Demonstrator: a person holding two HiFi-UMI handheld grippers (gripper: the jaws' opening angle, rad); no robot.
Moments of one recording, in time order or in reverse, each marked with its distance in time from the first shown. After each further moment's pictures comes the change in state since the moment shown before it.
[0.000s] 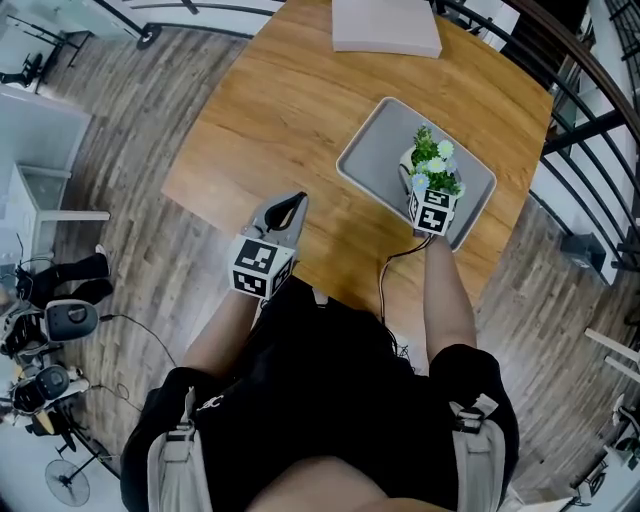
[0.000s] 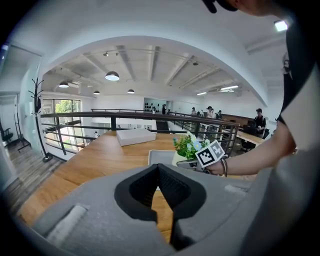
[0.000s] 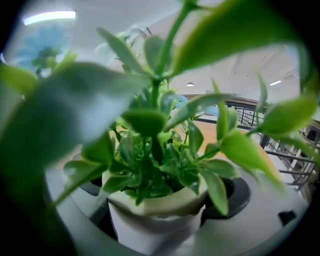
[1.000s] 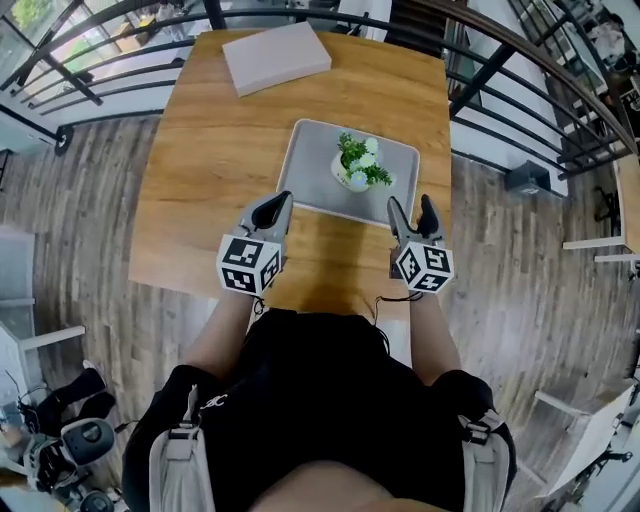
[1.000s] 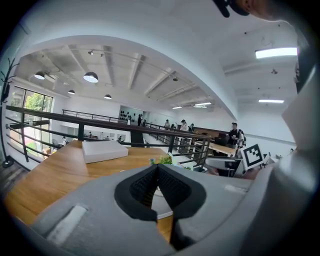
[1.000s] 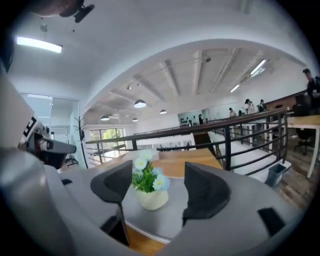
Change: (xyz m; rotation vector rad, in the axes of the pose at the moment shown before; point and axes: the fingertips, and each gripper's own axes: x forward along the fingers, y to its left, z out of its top) left arm 0.037 -0.032 0.063 0.028 -0.147 -0.331; right arm -0.226 -0.009 0.056 0.255 -0.348 -0.199
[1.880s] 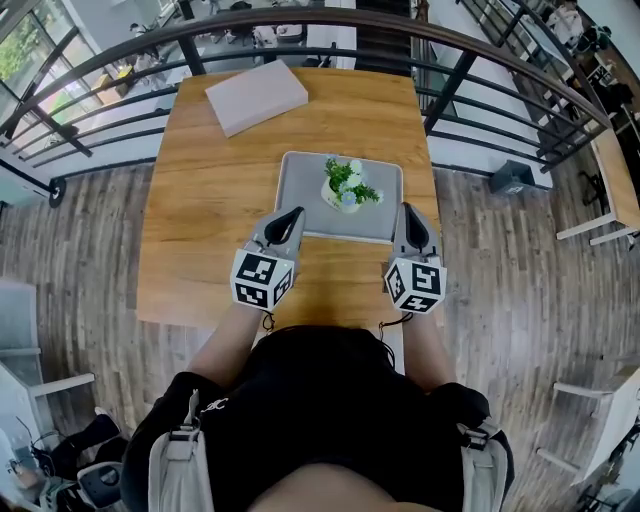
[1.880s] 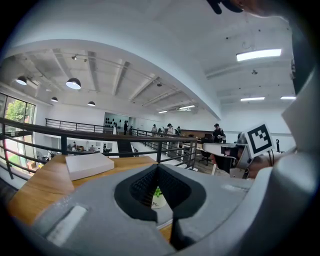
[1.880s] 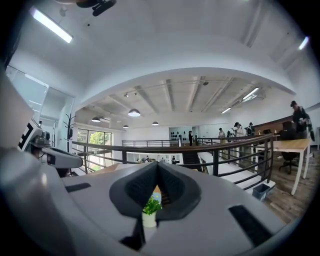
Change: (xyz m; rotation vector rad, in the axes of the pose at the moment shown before) left arm 0.005 -0.046 0.040 0.116 -0.067 -0.147; right arm -0.052 0.034 0.087 -0.111 -0.152 -0.169
